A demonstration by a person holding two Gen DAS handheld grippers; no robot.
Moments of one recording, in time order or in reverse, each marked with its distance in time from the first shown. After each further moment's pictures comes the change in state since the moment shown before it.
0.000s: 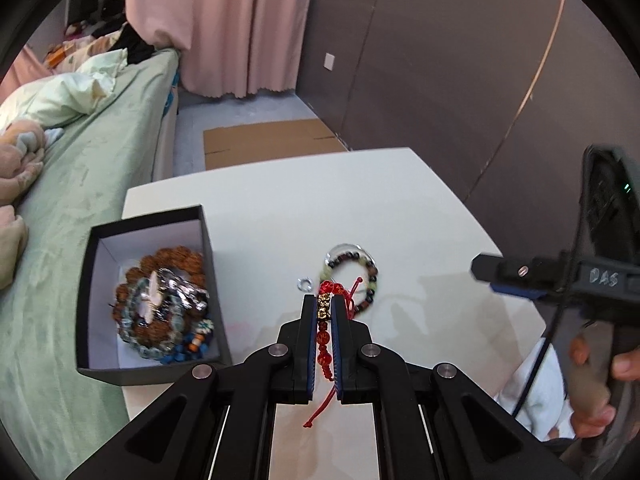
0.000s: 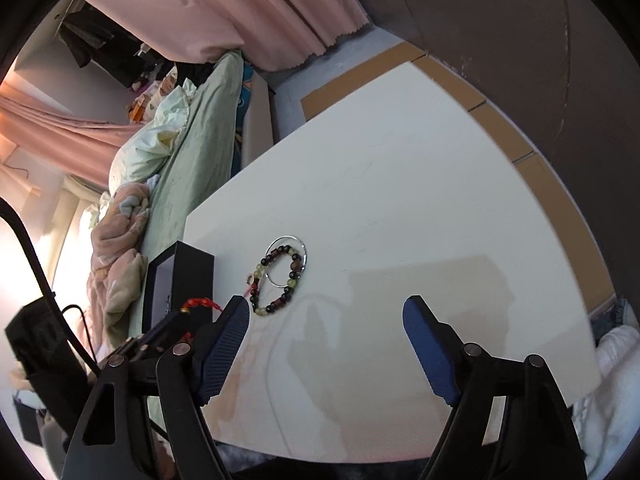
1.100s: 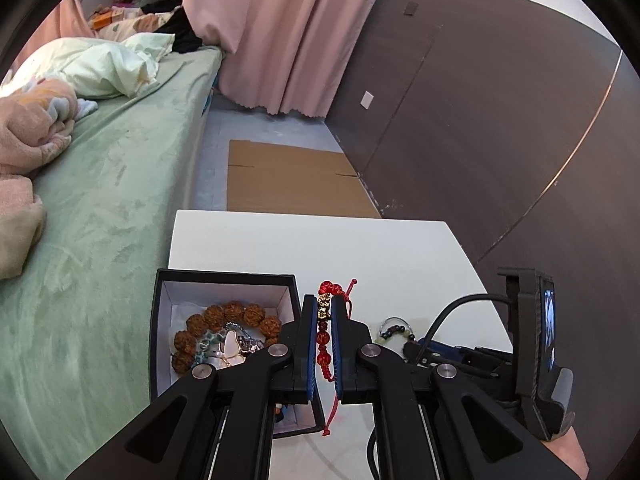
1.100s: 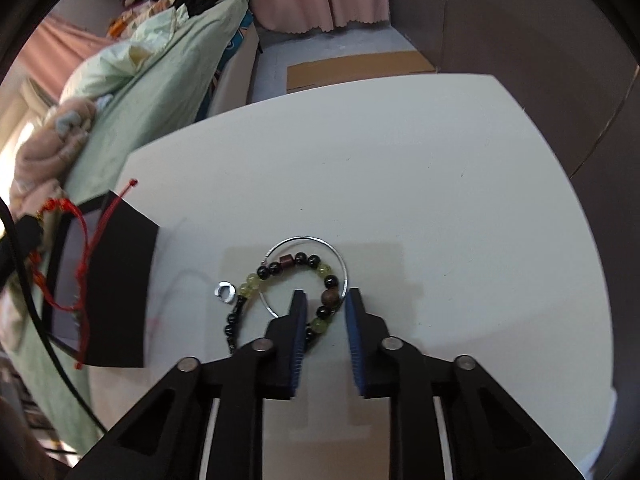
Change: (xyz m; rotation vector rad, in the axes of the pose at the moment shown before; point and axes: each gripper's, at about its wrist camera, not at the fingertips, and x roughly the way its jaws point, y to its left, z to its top) left arm -0.016 0.074 0.034 -0.194 -0.097 -0.035; right arm 0.091 0.070 0.004 -0.277 0.065 -0.332
